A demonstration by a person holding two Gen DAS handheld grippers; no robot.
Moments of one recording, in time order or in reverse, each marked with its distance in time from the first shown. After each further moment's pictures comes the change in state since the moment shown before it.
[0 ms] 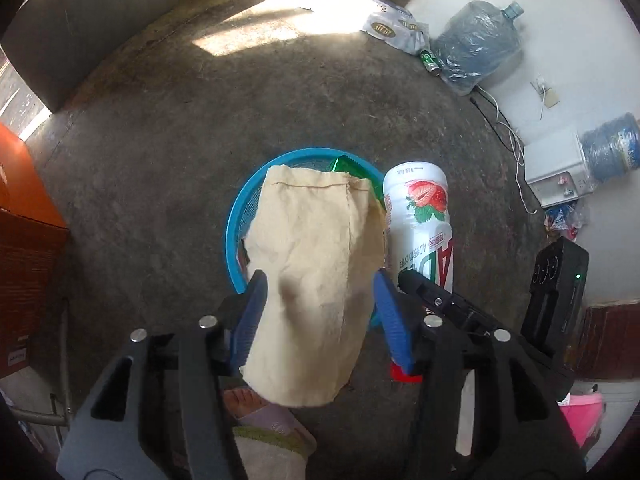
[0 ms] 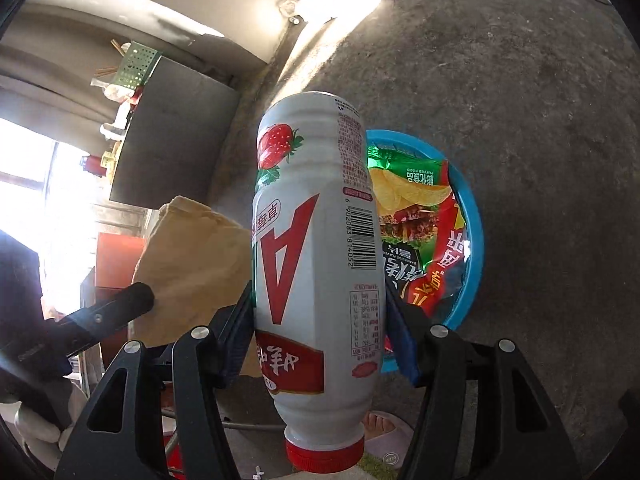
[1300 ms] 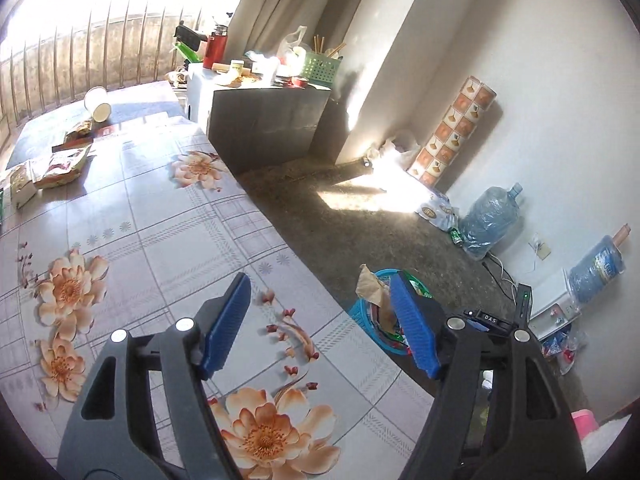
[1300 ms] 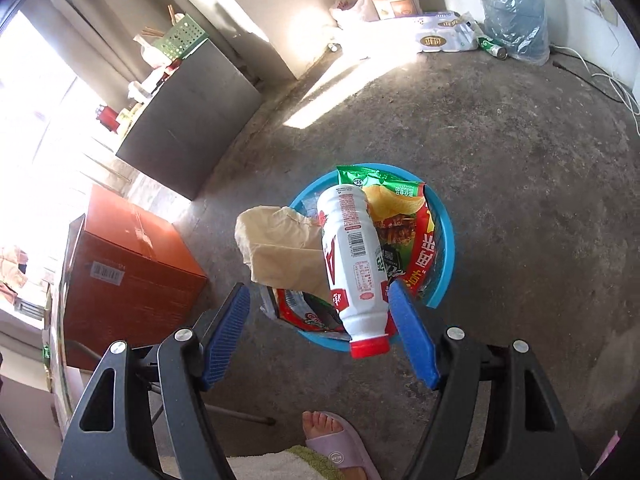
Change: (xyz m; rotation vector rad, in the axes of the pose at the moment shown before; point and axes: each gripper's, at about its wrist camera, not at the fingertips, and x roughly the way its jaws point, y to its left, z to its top) left arm -0.348 0.142 -0.262 -0.218 -0.683 0.114; right arm -0.081 0.064 -0.049 -0.282 -0.131 -0.114
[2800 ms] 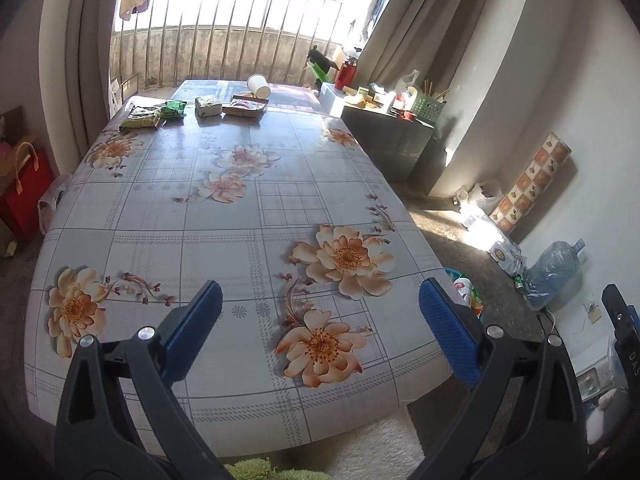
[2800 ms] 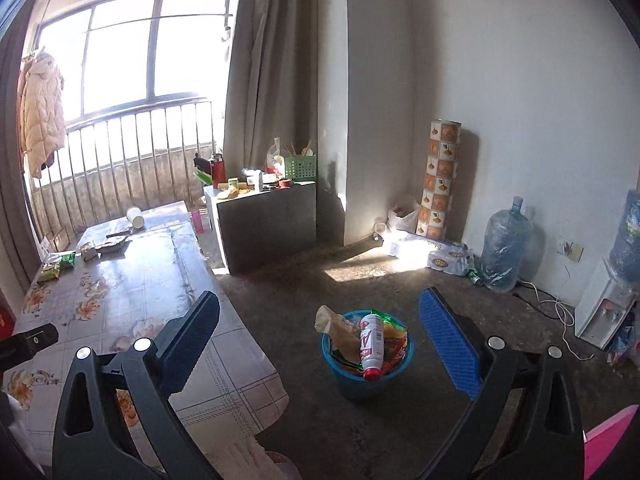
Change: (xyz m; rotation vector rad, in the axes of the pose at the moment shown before) left arm -0.163 -0.026 -0.179 -0.237 -0.144 0.366; right arm -0.318 0.191 -0.225 -0.559 -0.604 -0.116
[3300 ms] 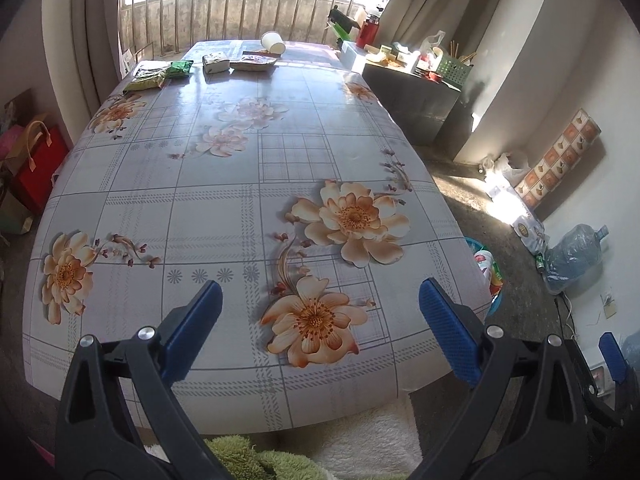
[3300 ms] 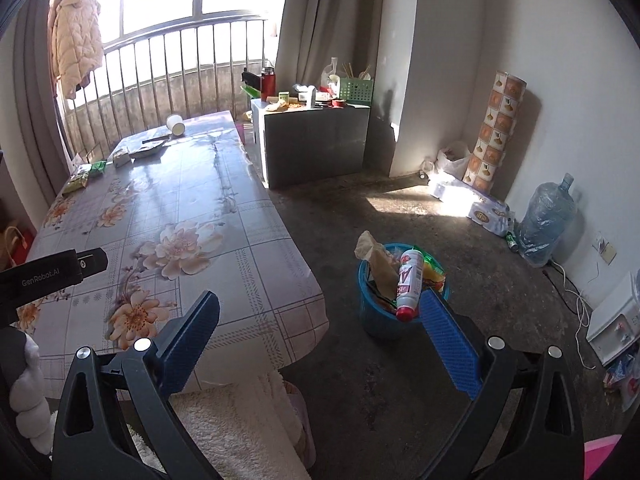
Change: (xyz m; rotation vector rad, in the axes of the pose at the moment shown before) left arm 0.037 -0.020 -0.010 -0.027 0.158 0.084; right arm 0.041 0.035 -0.028 -0.123 0.293 0.142
